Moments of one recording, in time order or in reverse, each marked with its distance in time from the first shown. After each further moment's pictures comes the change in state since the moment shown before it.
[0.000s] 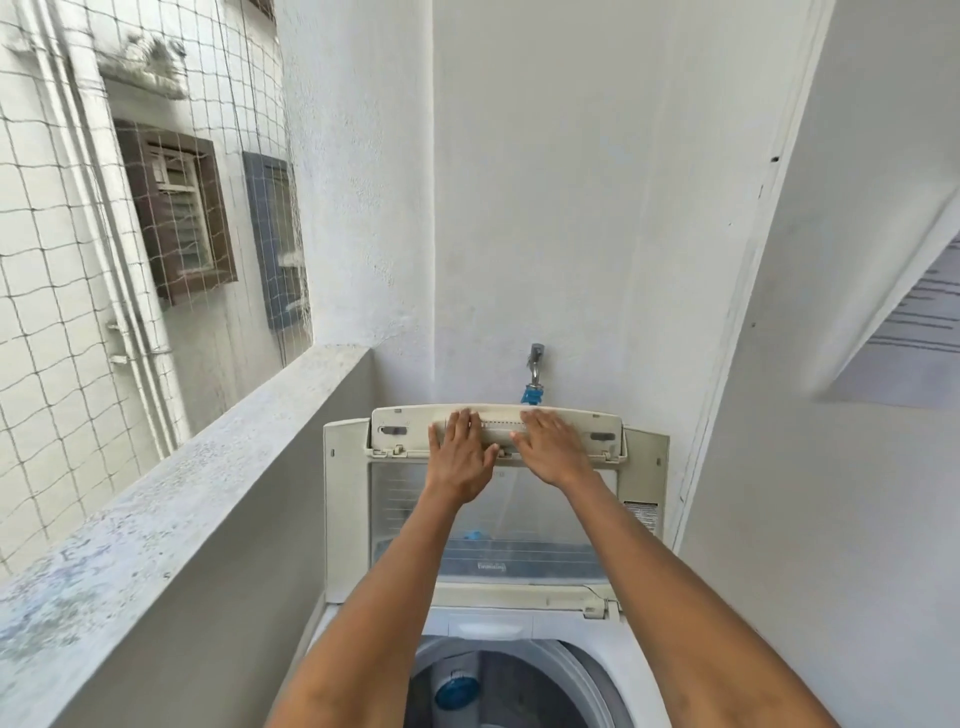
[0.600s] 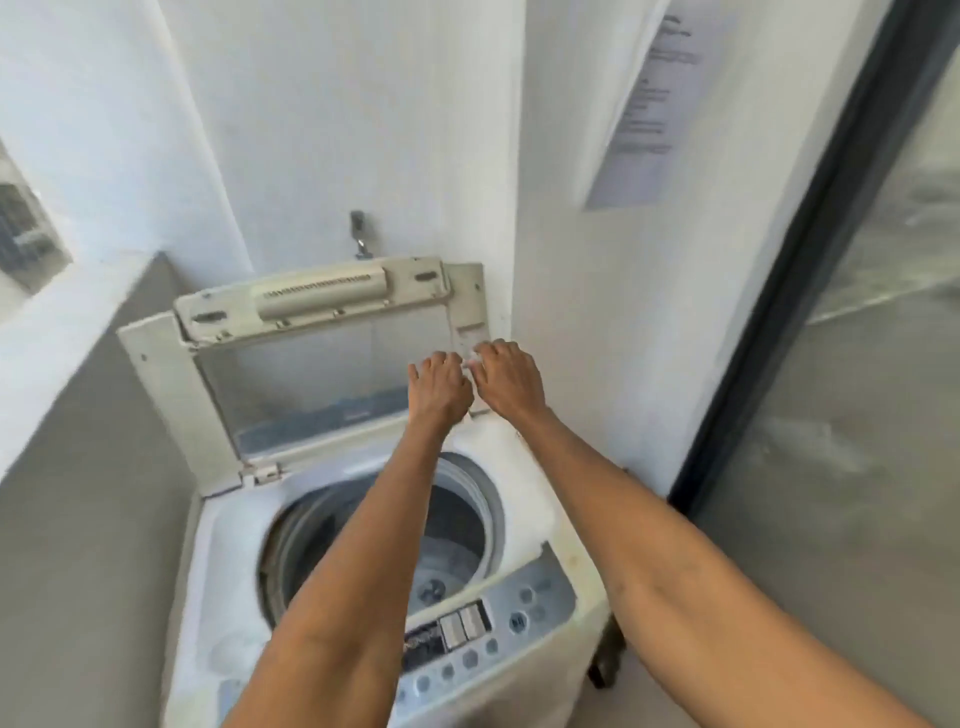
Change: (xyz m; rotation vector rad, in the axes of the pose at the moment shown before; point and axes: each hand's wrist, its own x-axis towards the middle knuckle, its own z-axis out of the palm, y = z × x) left_hand -0.128 0.151 0.063 -0.098 -0.106 0.216; right_hand -0.217 0.065 0.003 -0.048 0.225 0.294
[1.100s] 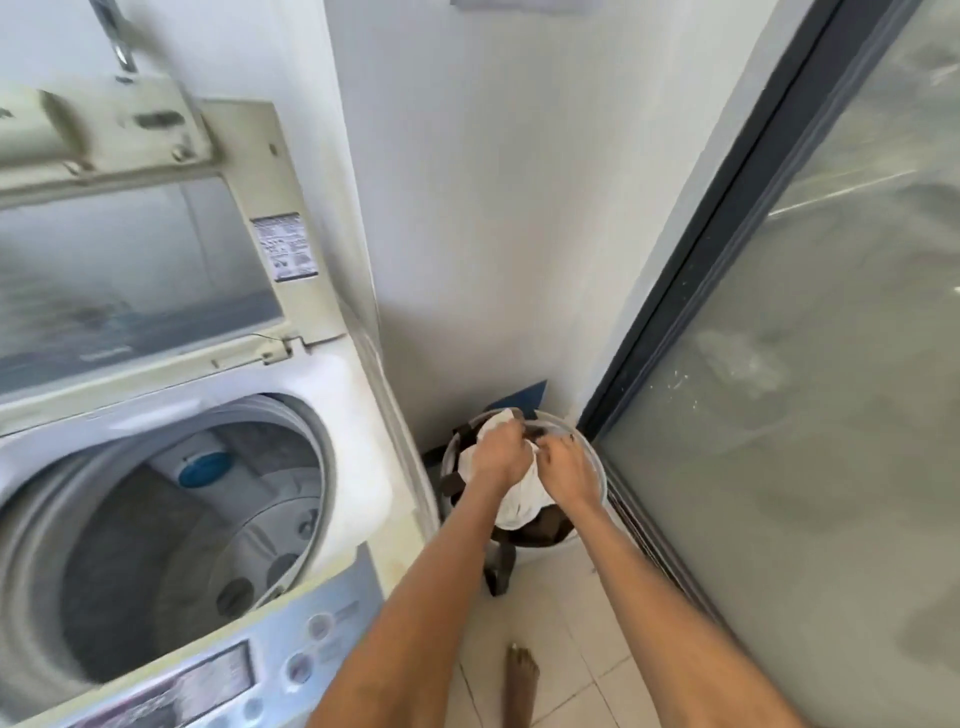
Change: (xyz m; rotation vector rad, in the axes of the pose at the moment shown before) left_hand -0.015 0.215 0.289 -0.362 -0.566 -0.017; right_hand -0.162 0.316 0.120 0.076 -0.394 0.526
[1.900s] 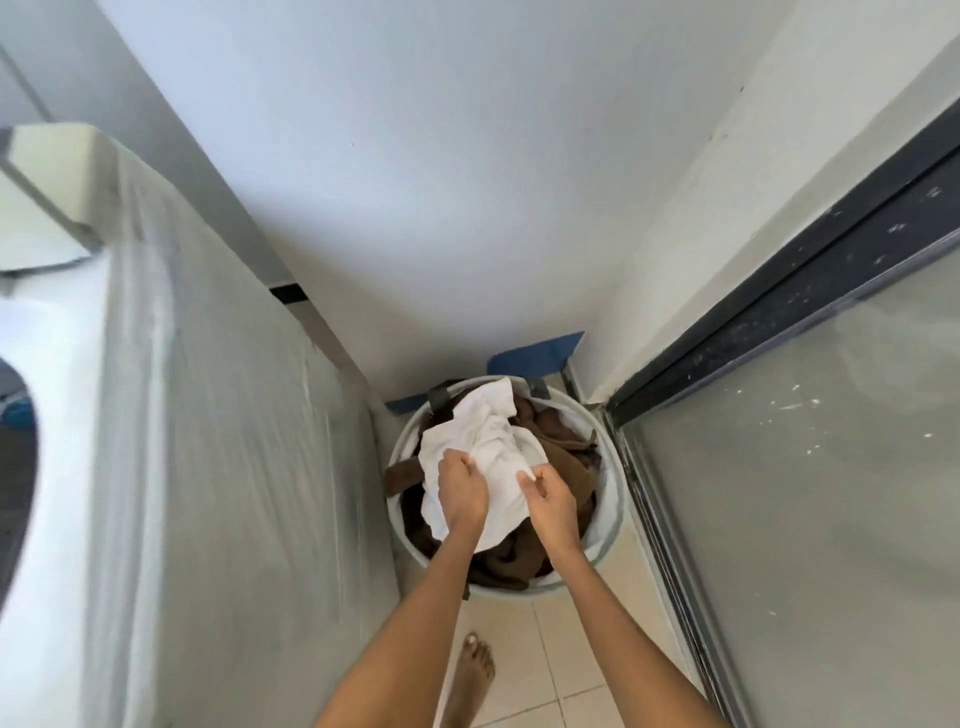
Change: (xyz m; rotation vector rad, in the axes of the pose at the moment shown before) left_hand 0.183 -0.082 0.198 -0.511 0.363 -0.694; right_hand 0.146 0.138 0.169 0.619 -0.326 0.277
